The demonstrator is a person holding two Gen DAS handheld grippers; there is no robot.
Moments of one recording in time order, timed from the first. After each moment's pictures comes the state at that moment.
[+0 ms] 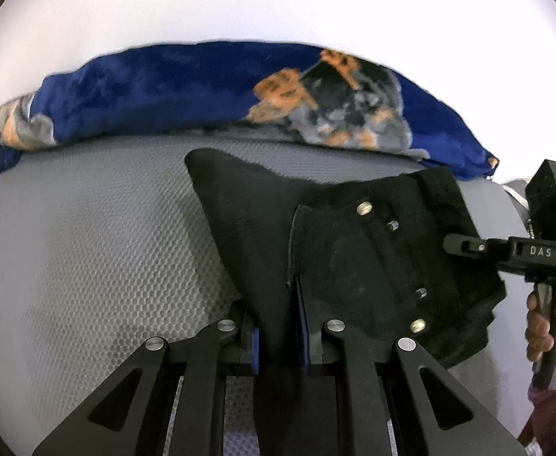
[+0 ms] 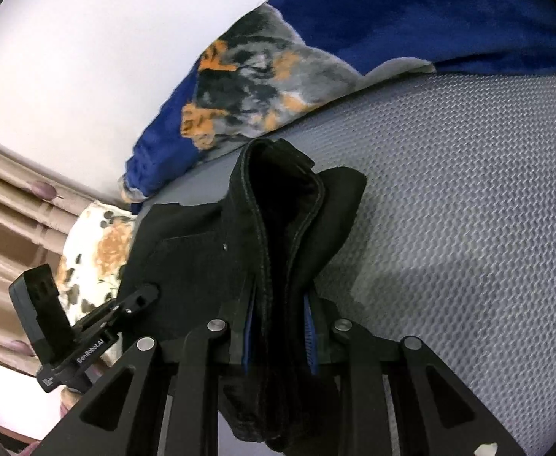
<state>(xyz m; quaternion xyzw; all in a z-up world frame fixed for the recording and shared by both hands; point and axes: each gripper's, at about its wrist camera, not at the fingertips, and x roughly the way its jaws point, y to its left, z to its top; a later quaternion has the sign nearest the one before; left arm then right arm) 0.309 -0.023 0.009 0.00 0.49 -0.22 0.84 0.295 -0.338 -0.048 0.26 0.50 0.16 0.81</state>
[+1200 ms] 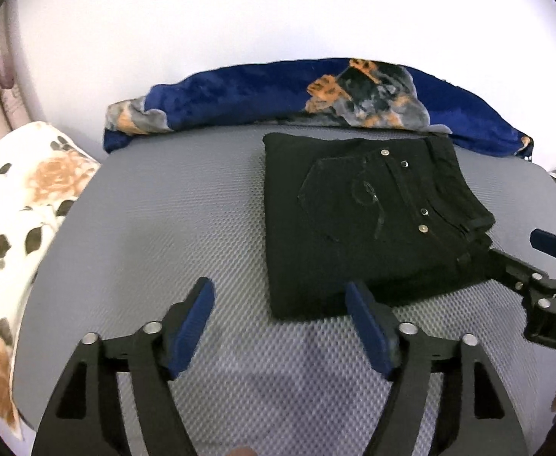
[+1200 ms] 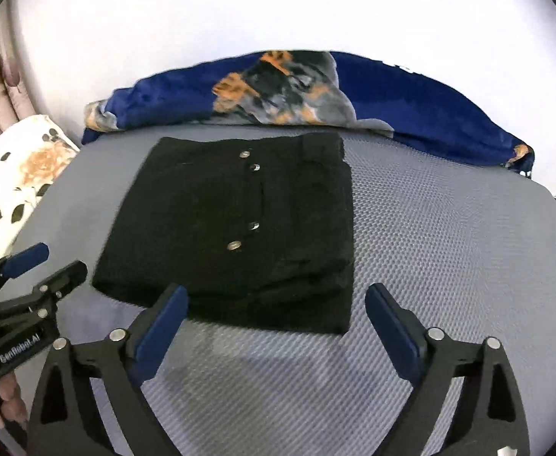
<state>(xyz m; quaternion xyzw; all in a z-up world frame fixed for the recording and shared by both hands) 0.179 0.000 0.066 0.06 0.45 -0.07 0.89 0.158 -0.223 -0.004 0.00 0.43 0.02 0.90</state>
